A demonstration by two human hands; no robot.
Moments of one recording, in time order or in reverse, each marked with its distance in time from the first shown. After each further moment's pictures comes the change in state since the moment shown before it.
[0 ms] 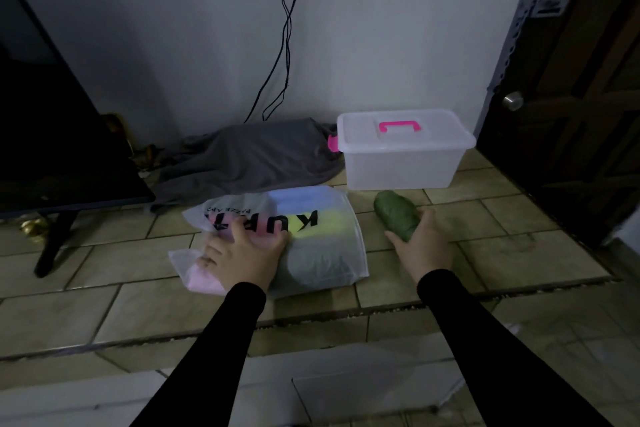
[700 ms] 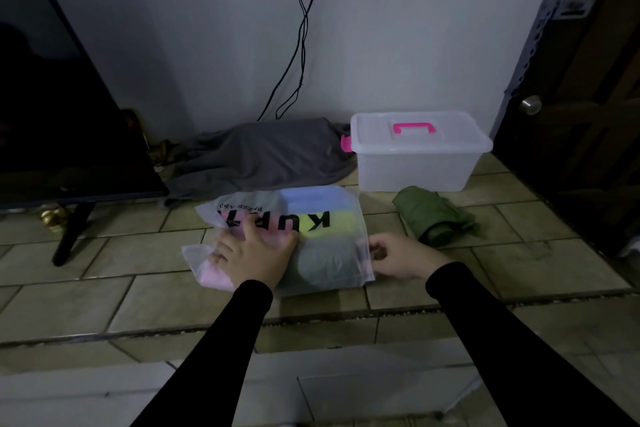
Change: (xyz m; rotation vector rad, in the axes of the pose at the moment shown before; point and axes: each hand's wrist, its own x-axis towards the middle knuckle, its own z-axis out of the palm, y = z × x) left_hand 0.000 -0.001 -0.004 -0.013 -0.058 -0.001; right_hand -0.009 -0.037 -0.005 -0.006 -0.841 -0.439
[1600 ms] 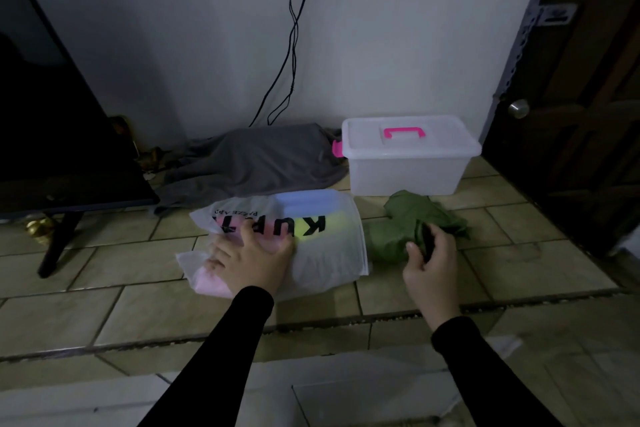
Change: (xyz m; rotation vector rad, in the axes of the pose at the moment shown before) left_hand -0.003 0.007 0.009 0.056 0.015 0.010; right_hand -0.041 0.025 0.026 0.295 1.039 0.061
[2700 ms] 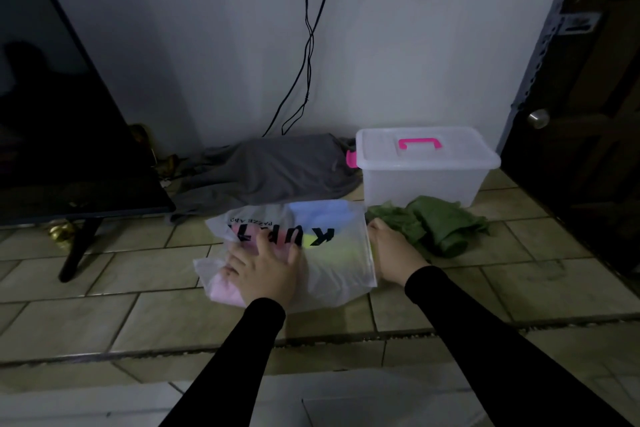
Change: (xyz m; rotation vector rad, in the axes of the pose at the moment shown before) left_hand 0.003 -0.001 0.000 0.013 0.001 0.047; right_hand 0.061 -0.014 0.069 -0.597 -0.722 -0.438
